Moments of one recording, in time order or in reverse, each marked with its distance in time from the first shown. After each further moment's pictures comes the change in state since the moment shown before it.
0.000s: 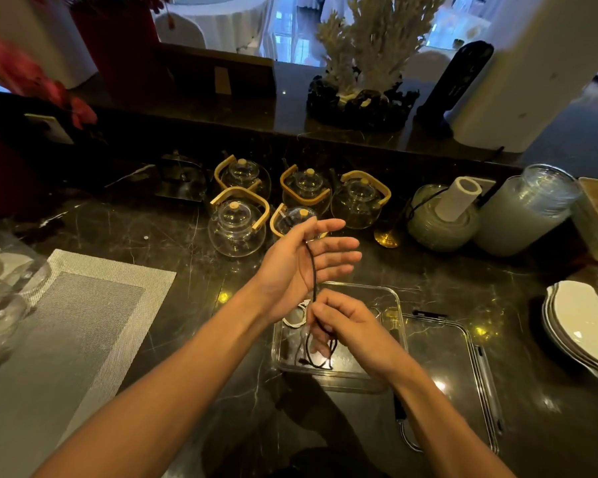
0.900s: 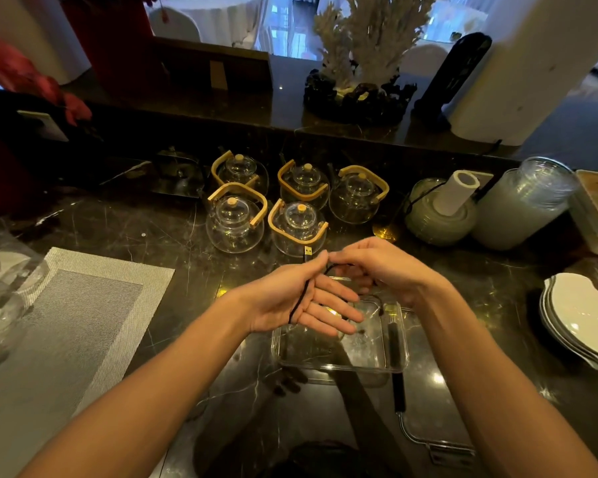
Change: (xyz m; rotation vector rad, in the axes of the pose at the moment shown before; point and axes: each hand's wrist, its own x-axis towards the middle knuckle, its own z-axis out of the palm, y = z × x) left_hand -0.014 -0.006 -0.017 0.355 -0.194 -0.548; right_hand 0.041 -0.063 -0.058 -0.224 0.047 0.319
